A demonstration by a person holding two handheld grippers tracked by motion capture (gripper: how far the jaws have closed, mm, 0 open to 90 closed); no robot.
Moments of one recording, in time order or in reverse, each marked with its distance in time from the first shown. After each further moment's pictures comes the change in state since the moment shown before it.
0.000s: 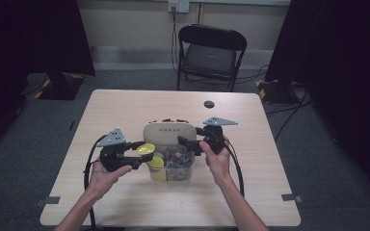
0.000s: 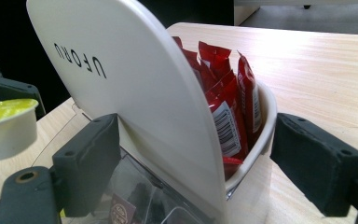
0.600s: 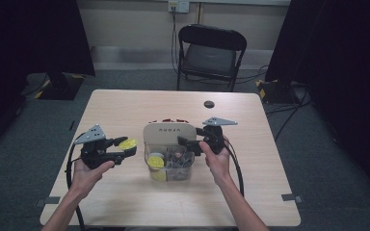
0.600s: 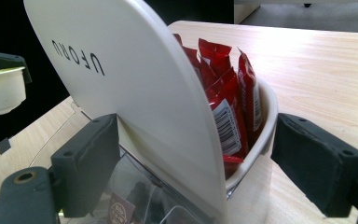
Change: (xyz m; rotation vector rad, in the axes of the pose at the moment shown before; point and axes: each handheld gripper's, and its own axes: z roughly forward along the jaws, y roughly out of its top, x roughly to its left) left arm 0.027 -0.006 -0.037 -0.025 0.094 -0.033; right arm 0.000 -0.001 0.001 0.006 0.001 -0.003
